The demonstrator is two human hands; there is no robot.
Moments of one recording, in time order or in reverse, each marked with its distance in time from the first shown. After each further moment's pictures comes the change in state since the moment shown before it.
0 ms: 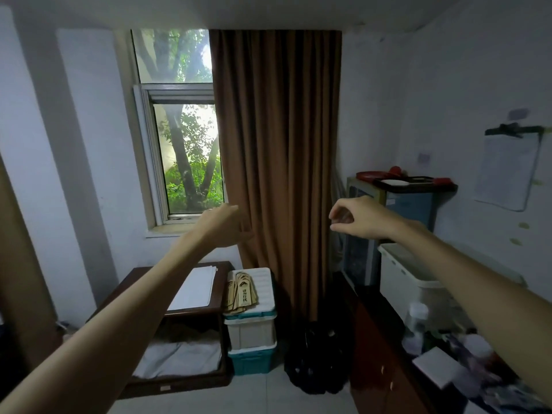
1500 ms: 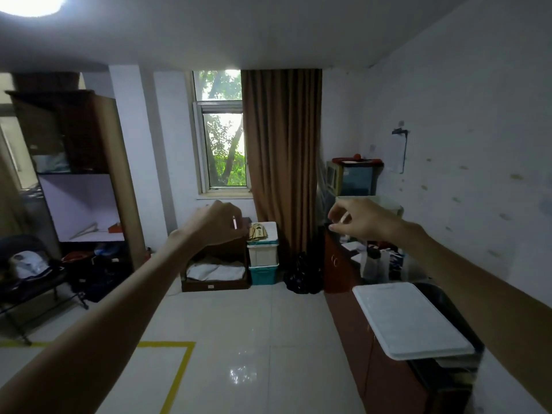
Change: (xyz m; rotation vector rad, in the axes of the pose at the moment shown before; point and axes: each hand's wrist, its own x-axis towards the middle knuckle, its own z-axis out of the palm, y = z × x) left_hand -0.839 0.363 -0.334 -0.113 0.037 -0.030; right_hand -0.868 -0.325 -0.191 -0.001 -0.017 -0.023
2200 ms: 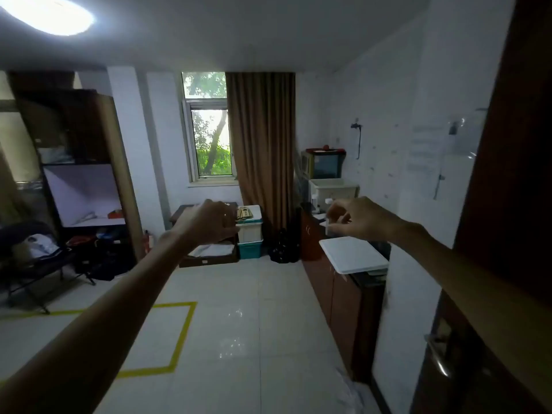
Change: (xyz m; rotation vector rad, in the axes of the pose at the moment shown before) left_hand -0.380 0.136 -0.131 -0.010 0.010 0.061; right_hand -0.418 -0.184 -0.065 -0.036 0.042 0.032
